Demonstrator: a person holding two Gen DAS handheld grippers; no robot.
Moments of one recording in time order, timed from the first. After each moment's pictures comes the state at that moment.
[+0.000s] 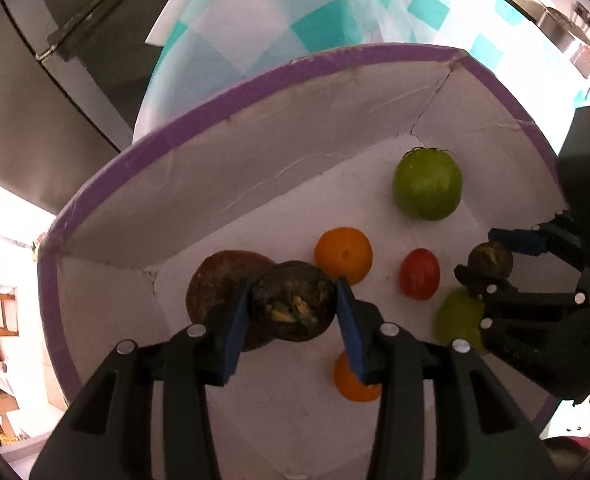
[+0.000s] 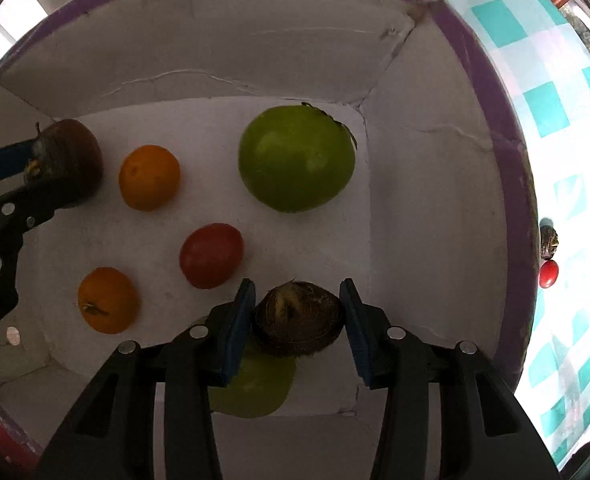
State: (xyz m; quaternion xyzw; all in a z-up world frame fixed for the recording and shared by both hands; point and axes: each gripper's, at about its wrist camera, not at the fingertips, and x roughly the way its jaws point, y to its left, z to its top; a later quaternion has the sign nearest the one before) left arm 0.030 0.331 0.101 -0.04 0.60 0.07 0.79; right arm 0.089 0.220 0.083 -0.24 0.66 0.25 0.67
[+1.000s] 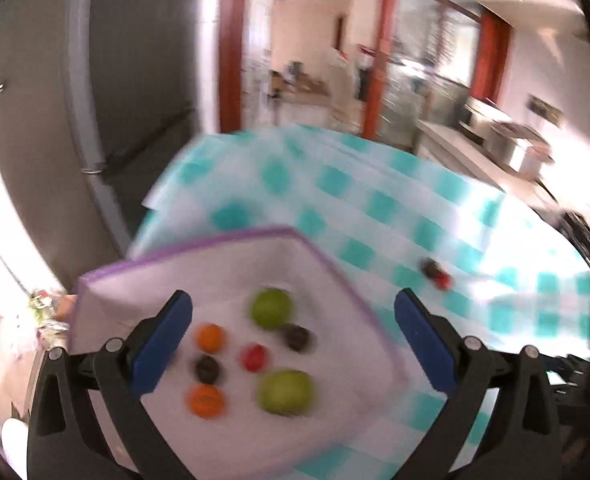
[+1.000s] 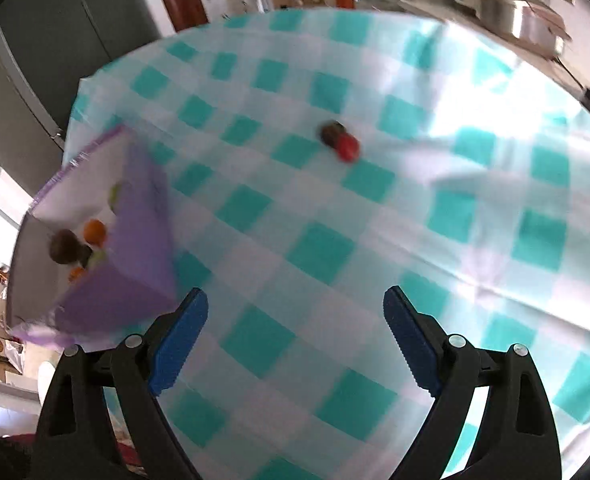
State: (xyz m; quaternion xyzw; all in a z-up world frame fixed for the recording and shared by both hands) left arm -0.041 0.149 0.240 -0.05 0.35 0.09 0.93; right arm 0.037 -0.103 0.152 0.03 0.55 0.16 0.82
